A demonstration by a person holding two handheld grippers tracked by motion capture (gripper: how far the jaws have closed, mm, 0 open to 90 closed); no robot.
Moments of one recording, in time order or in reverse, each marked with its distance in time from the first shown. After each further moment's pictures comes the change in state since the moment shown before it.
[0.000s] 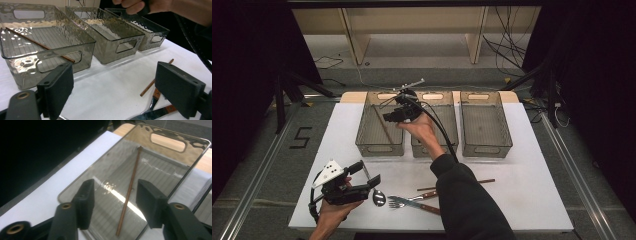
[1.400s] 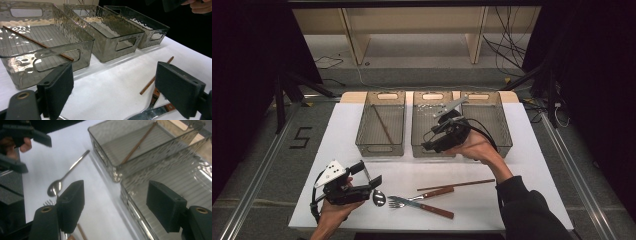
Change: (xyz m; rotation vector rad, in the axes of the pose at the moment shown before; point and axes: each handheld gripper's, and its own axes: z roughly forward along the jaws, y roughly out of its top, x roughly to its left) left arm -0.001 -0.001 0.003 0.019 -0.004 0.010; right arm -0.014 -0.073 -0.127 0.135 0.091 -0.309
